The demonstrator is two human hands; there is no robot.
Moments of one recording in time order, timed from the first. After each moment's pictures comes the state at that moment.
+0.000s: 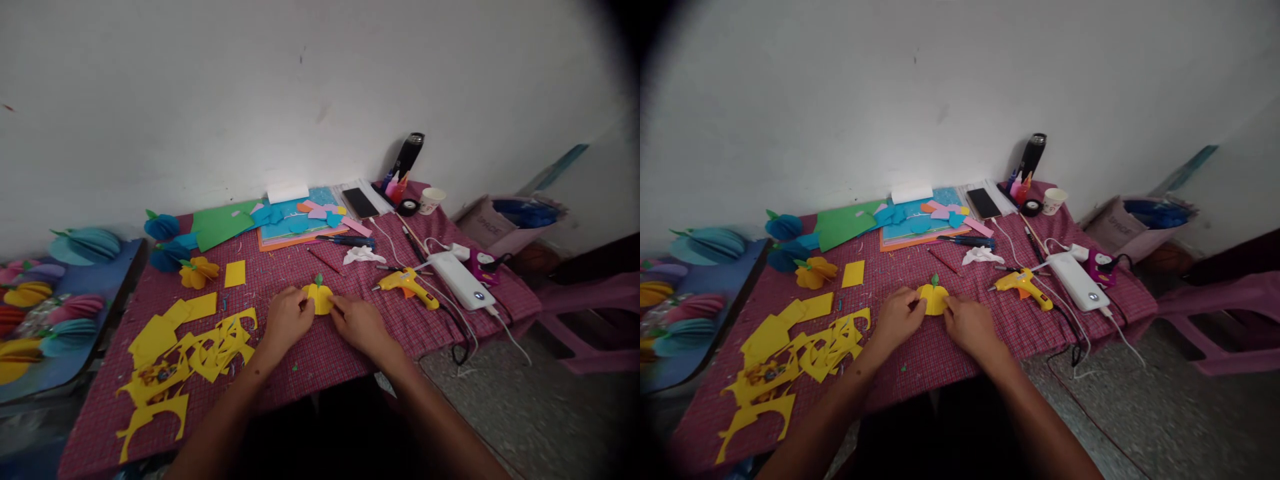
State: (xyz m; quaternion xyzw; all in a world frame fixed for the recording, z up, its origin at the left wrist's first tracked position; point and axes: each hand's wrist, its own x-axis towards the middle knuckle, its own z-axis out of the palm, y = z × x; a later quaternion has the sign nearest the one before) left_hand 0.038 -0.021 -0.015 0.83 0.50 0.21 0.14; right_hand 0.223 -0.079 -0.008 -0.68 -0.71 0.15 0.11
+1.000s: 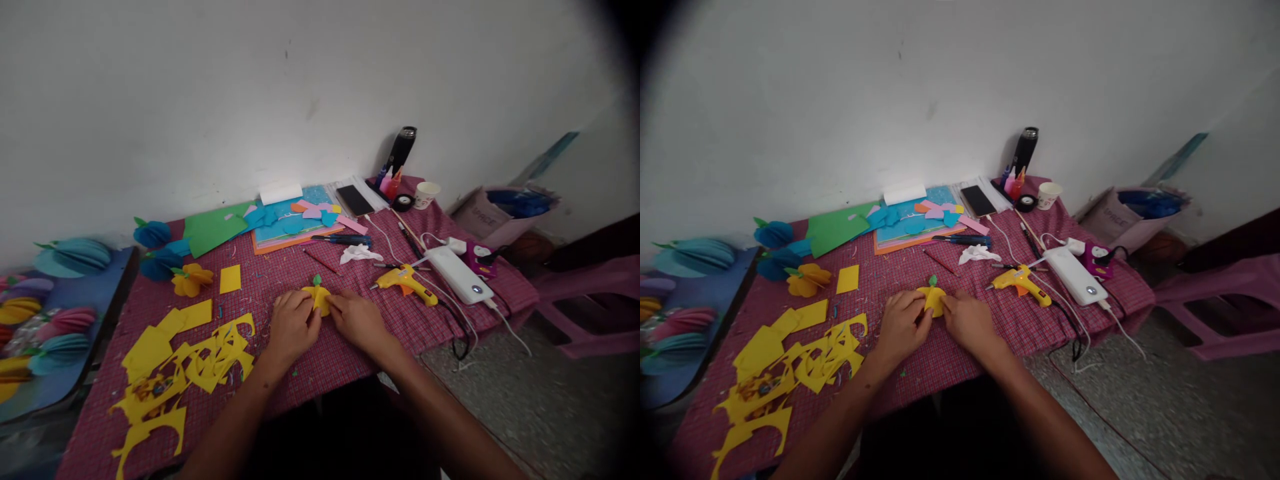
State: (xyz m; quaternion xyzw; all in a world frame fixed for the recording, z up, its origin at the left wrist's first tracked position) left_hand 0.045 -0.036 -0.017 0.86 0.43 0.24 0.10; right_hand 0.225 -0.074 -0.010 -0.69 -0.71 0.12 0.09
